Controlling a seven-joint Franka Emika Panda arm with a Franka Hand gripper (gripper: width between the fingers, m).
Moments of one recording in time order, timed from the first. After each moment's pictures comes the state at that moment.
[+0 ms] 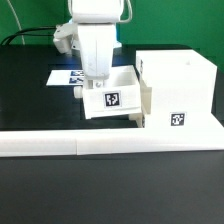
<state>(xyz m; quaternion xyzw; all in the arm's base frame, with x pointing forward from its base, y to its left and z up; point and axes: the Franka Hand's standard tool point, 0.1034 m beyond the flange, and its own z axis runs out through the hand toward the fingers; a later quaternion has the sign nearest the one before) 0.539 -0.017 0.058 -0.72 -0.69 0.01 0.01</state>
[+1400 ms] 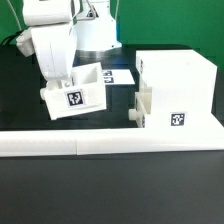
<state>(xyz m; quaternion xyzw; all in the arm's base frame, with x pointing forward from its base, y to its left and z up) 0.532 -0.066 0.057 -0.73 -0.69 -0.01 0.04</state>
